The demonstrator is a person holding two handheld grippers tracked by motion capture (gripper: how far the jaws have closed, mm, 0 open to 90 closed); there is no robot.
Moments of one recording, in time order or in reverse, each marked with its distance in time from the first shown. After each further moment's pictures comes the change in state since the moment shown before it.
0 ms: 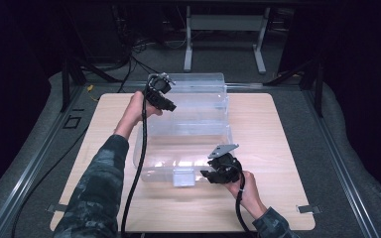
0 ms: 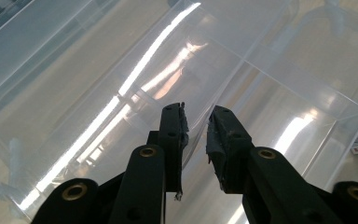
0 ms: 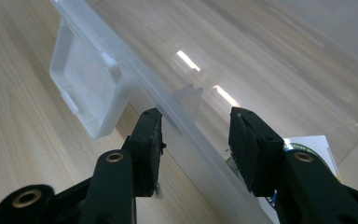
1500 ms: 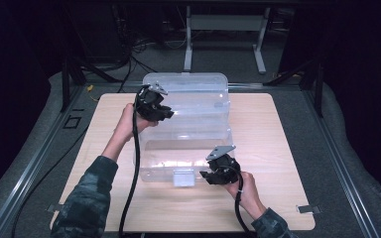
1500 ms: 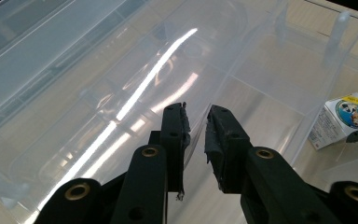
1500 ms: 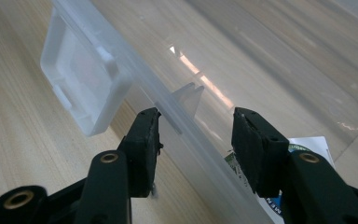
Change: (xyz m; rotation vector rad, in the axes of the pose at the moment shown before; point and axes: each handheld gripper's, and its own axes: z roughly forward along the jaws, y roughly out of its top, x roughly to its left) left arm -0.038 -0.037 -0.037 -0.168 0.016 0.040; right arm 0.004 0.001 0.003 0.020 -0.033 -0.030
